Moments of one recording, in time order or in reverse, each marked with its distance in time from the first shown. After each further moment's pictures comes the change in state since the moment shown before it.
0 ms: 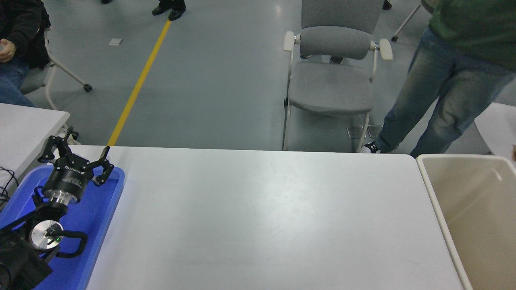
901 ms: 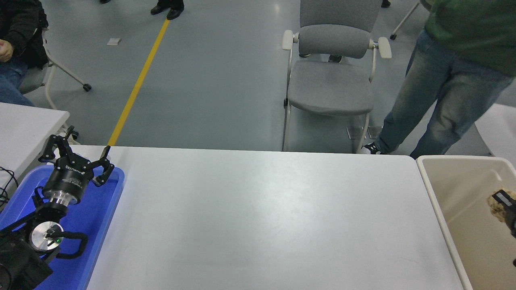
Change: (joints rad) left arm 0.000 0.000 0.000 0.000 0.000 0.000 0.000; right arm -0.294 0.610 0.005 -0.582 0.390 -0.378 -0.097
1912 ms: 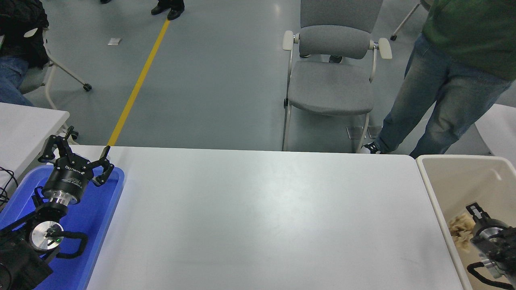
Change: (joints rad) left arm 0.000 0.000 0.000 0.000 0.000 0.000 0.000; right arm -0.018 0.074 0.033 0.003 0.129 -0.063 -0.041
